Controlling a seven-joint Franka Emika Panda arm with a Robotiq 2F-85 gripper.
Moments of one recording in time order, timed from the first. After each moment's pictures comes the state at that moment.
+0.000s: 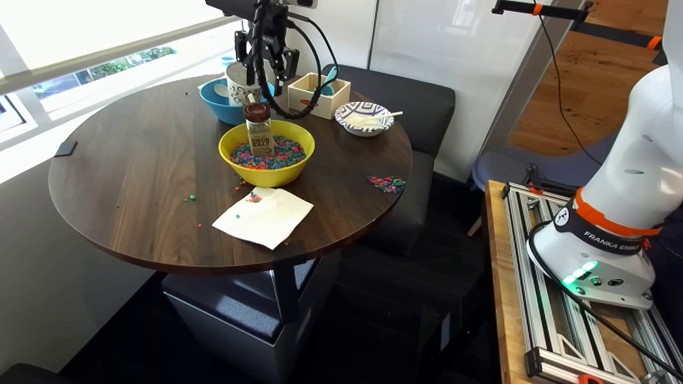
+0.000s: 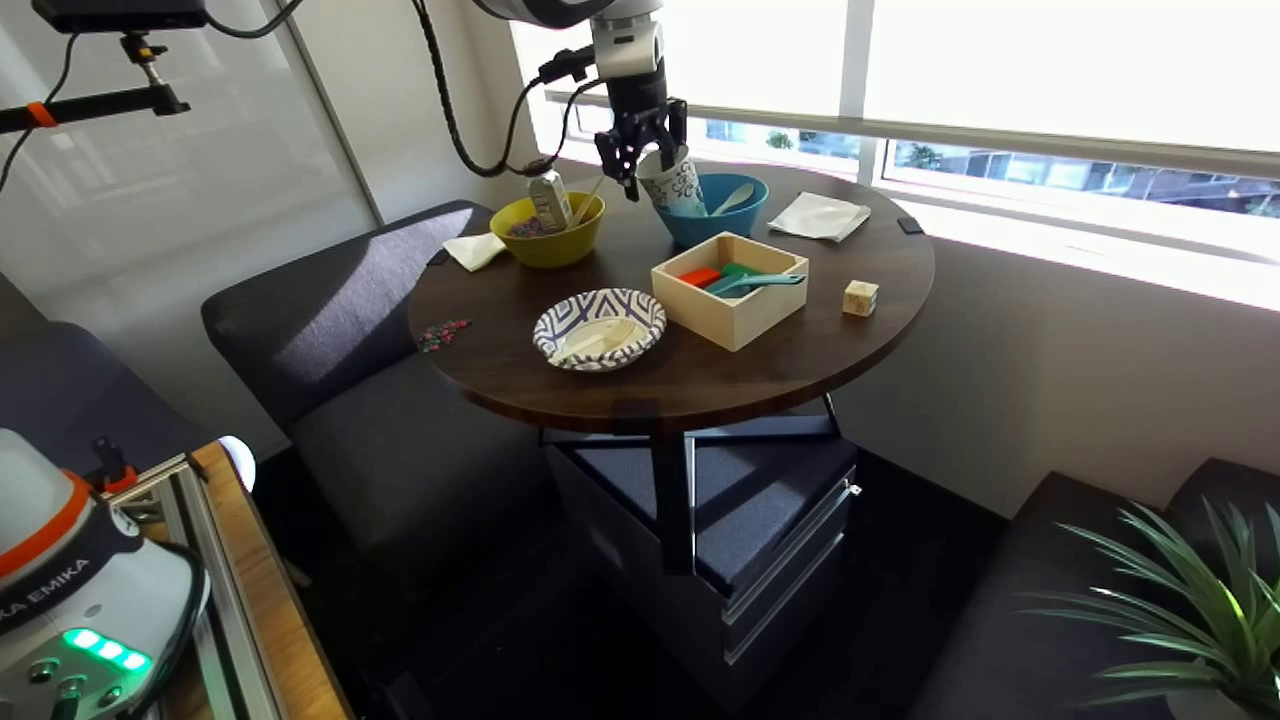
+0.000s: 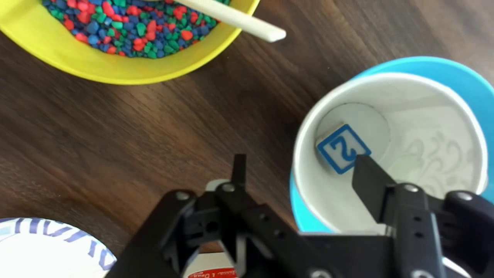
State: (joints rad) arm 0.01 0.49 -0.09 -1.54 0.14 2.15 1.47
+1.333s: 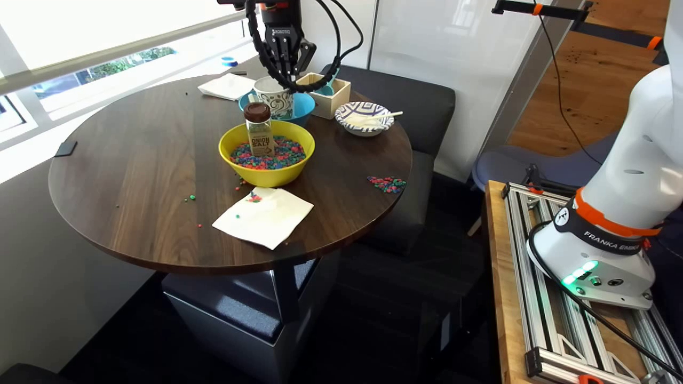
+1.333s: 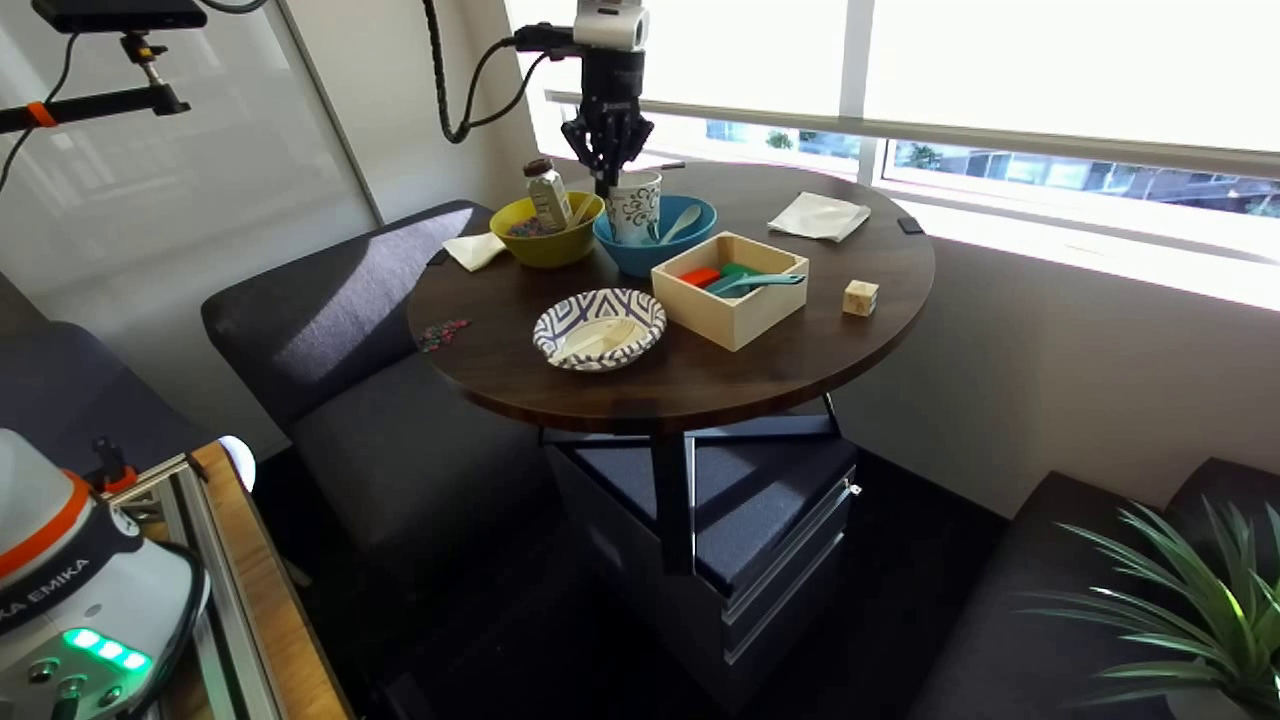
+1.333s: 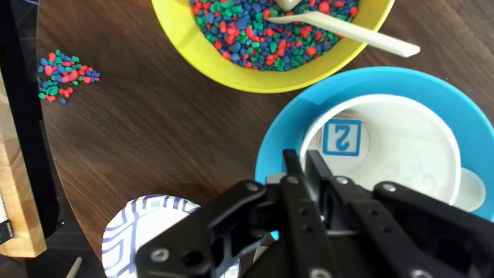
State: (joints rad) arm 0.00 0.48 -0.09 -1.45 0.14 1.76 1.51
